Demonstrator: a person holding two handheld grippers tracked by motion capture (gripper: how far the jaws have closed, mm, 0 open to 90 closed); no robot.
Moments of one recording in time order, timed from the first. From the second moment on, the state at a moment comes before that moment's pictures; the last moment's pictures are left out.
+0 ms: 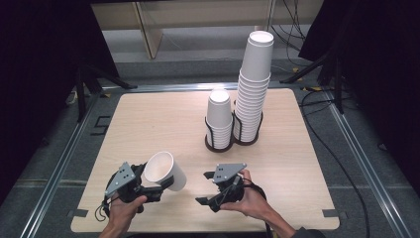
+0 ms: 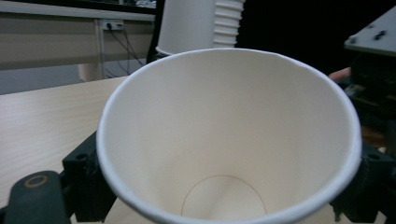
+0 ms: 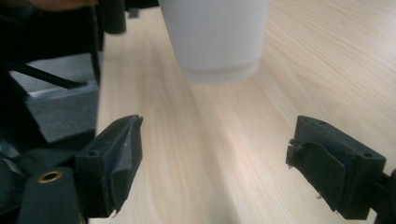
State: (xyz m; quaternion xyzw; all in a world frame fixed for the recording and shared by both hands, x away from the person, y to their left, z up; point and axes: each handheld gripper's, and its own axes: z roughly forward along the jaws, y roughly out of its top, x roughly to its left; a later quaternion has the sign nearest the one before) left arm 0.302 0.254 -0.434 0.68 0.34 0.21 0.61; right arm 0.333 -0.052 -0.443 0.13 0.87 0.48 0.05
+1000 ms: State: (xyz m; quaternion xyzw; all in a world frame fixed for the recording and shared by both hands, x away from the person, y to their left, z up) left arm 0.364 0.271 -0.440 0.68 0.39 0.29 0.55; right arm 0.321 -0.096 -0.448 0.18 0.87 0.45 0.07
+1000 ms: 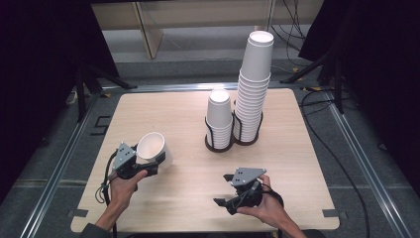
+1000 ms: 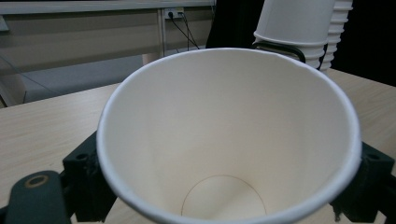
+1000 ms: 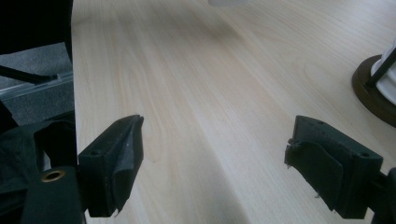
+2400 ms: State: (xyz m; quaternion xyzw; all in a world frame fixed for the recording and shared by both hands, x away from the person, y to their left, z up) left arm 0.477 0.268 -0.468 0.69 0.45 0.34 0.46; right arm 0.319 -0.095 -0.453 0.17 0.88 0.44 0.07
